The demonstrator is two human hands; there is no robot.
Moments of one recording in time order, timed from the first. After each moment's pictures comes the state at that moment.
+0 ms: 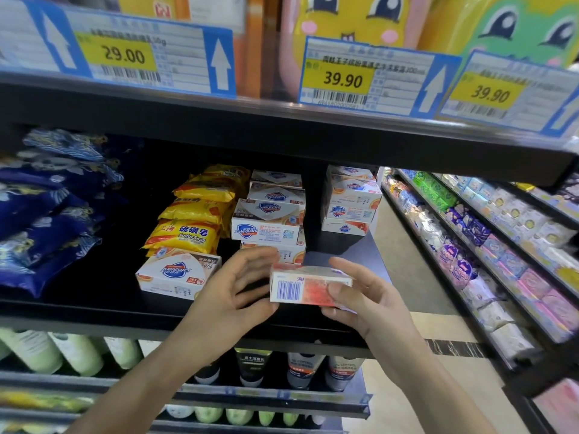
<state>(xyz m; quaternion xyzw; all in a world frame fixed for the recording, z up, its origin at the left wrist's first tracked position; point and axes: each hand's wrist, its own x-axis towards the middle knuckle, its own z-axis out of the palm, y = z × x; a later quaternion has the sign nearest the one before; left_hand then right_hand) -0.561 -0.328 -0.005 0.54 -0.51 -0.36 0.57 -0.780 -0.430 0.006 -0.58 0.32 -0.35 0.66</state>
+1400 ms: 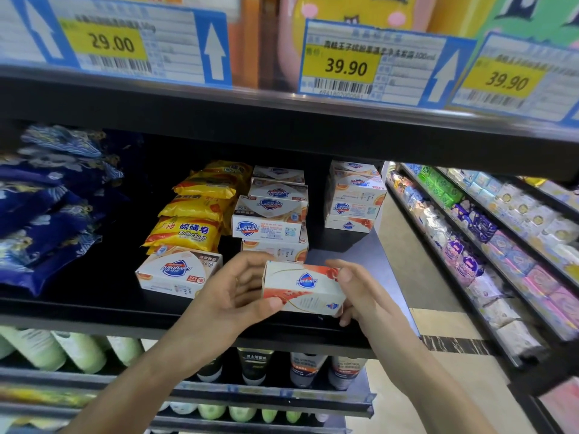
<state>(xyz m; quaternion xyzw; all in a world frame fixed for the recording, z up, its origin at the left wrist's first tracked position) -0.557 -0.325 -0.003 0.51 -0.53 -0.39 0.56 -0.757 -0.434 0.015 -0.65 0.41 -0.29 0.57</state>
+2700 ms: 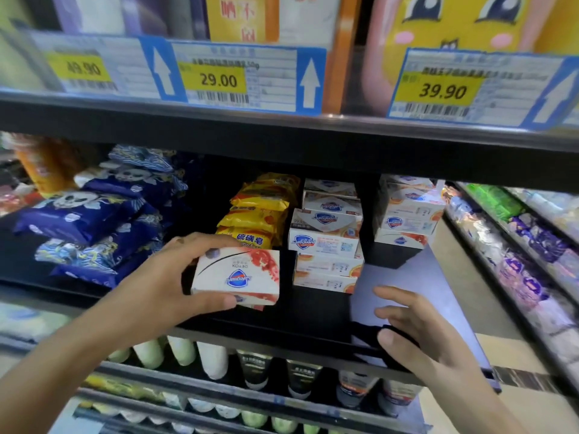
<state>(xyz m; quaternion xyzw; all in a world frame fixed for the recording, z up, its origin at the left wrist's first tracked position) -0.445 -0.257 0.051 0.69 -0.61 -0.11 0.37 -0.782 -0.413 -0.006 -0.73 0.27 -0.35 0.51</state>
